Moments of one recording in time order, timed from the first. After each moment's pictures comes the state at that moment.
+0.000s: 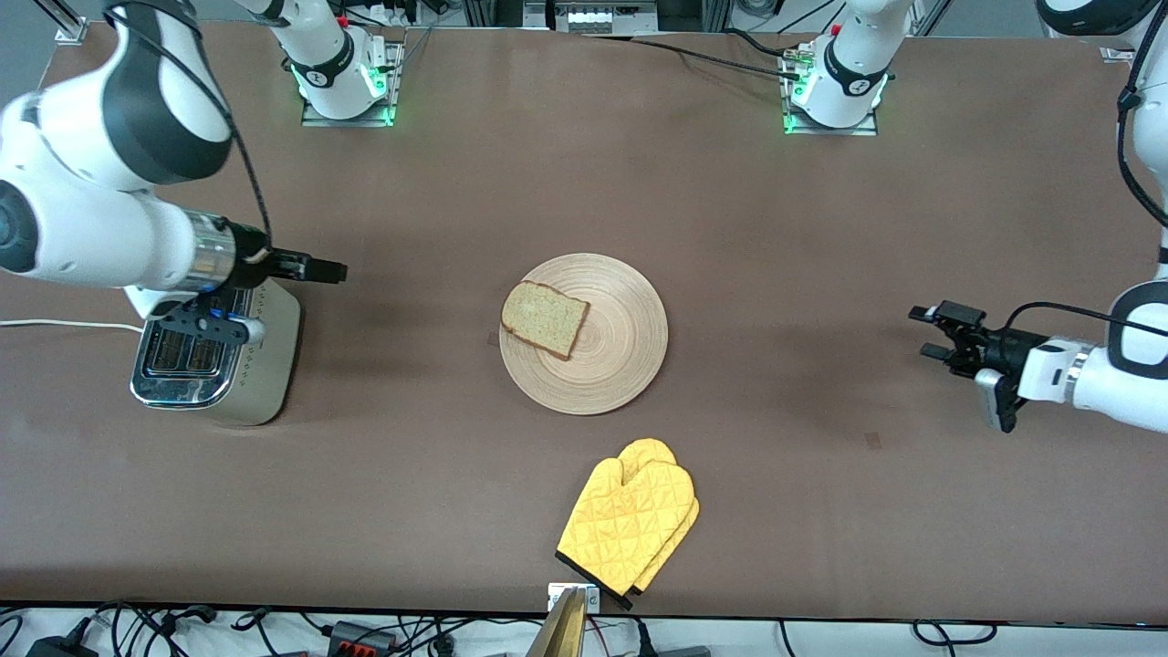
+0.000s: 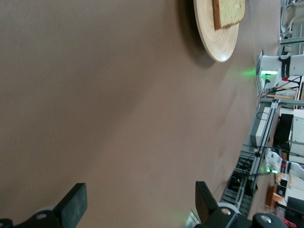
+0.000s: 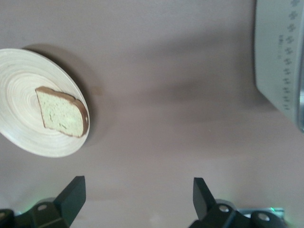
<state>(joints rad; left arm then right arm) 0.64 0.85 -0.57 -1.27 -0.13 1.35 0.76 0.18 0.28 0.01 -1.60 0.26 1.62 0.38</state>
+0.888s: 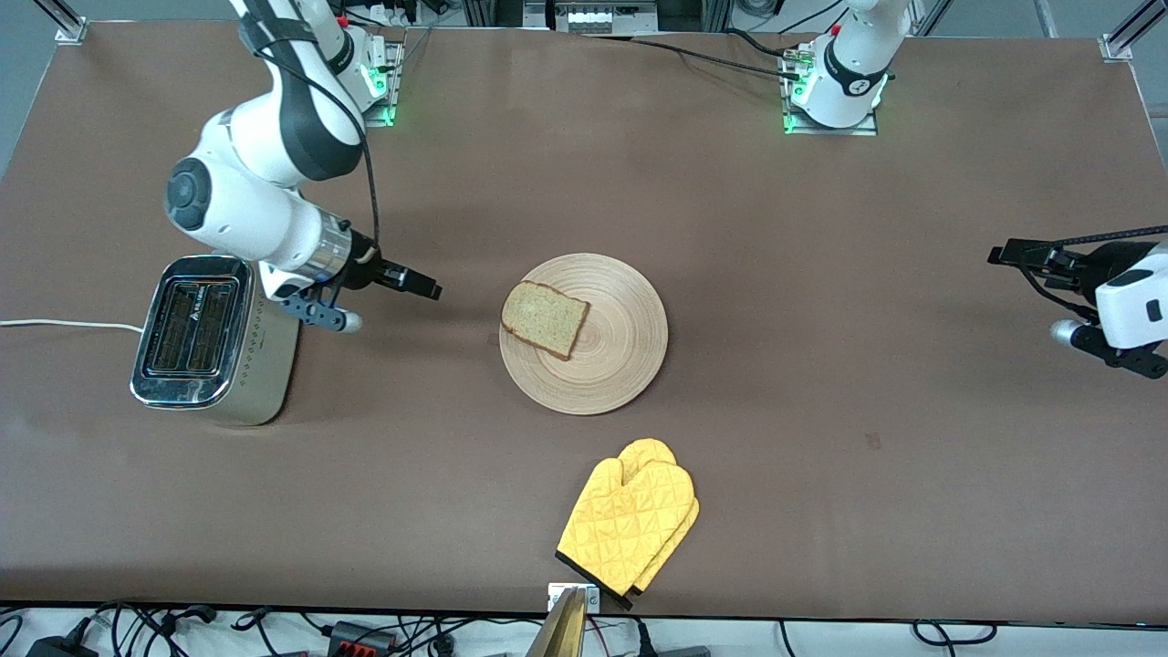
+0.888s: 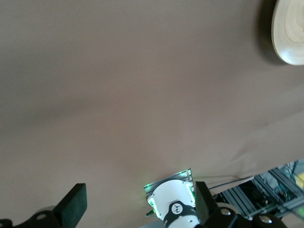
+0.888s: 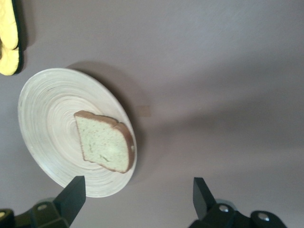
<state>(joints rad) 0.51 0.51 -0.58 -1.16 0.12 1.13 0.21 0.35 0.19 0.01 -2.04 0.52 2.24 0.42</state>
